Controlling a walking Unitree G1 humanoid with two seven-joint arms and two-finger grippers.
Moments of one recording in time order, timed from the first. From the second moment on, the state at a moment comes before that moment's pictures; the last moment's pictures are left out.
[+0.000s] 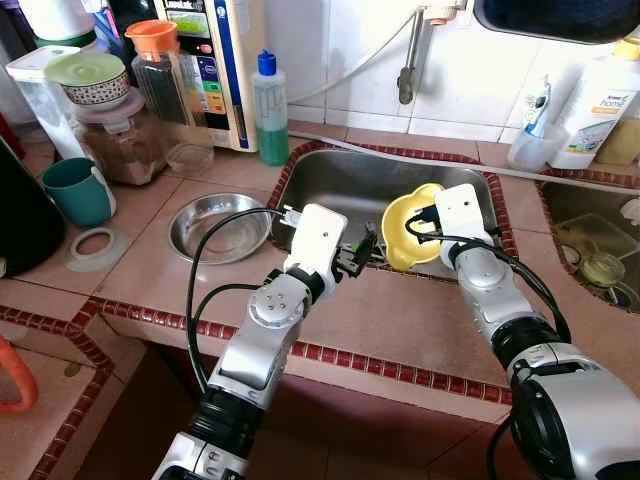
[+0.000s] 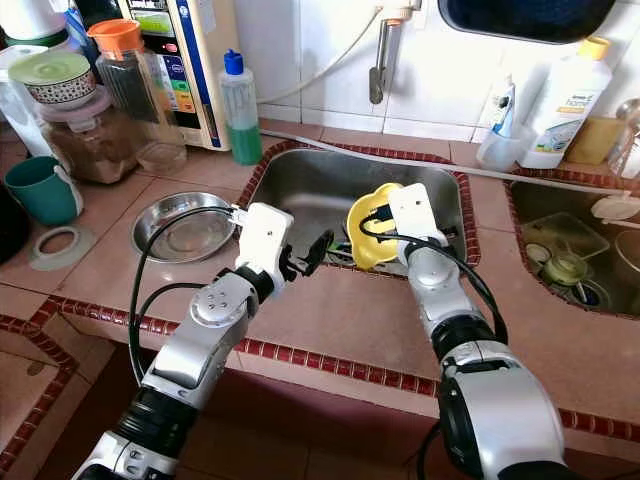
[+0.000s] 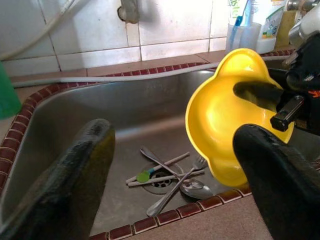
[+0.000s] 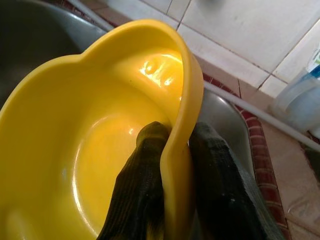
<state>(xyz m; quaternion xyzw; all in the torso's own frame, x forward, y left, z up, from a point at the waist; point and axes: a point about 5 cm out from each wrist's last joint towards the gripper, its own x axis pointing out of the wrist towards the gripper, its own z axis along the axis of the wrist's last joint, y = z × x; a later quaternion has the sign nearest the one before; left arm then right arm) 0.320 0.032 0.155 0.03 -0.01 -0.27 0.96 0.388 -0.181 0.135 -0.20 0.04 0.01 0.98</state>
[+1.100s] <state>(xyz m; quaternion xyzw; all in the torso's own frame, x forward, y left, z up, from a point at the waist) 0.319 0.032 0.160 0.03 -0.02 -0.27 0.96 0.382 -0.178 0.112 -0.21 0.14 0.09 0.96</state>
